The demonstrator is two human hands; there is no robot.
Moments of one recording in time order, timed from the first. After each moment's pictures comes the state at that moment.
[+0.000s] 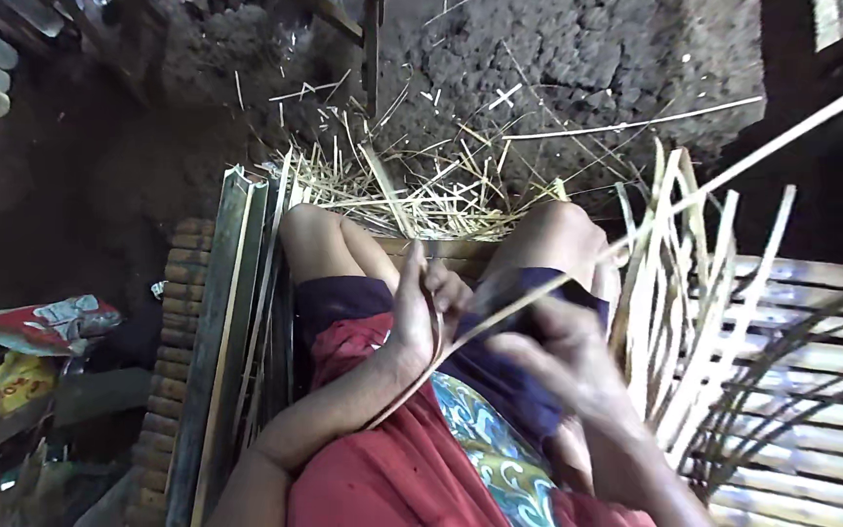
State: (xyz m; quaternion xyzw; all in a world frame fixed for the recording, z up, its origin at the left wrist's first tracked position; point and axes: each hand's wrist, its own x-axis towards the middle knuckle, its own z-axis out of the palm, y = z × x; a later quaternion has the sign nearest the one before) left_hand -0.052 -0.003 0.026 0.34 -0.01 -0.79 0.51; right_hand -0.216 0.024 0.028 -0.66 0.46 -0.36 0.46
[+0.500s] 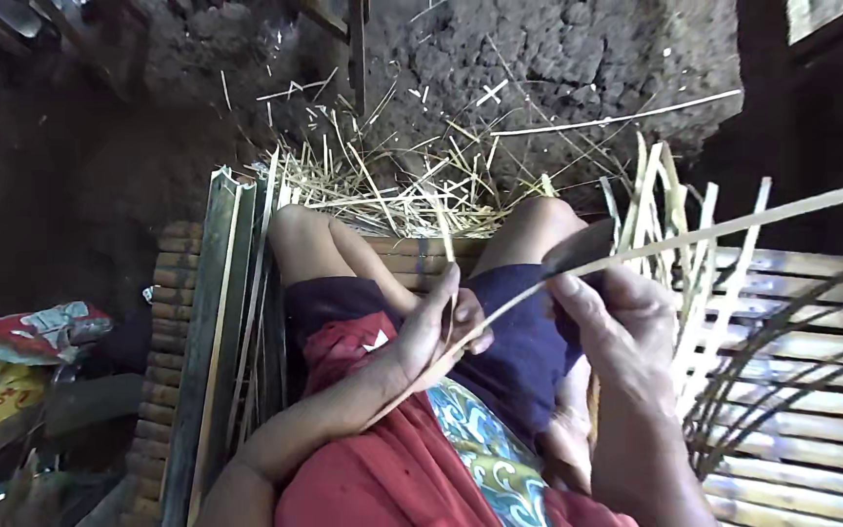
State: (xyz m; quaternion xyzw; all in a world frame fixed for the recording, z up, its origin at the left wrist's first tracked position) left_hand -0.055 0.012 0.013 0.29 -0.11 -0.86 0.40; right_hand -0.245 0.011 0.031 -0.63 0.54 -0.41 0.38
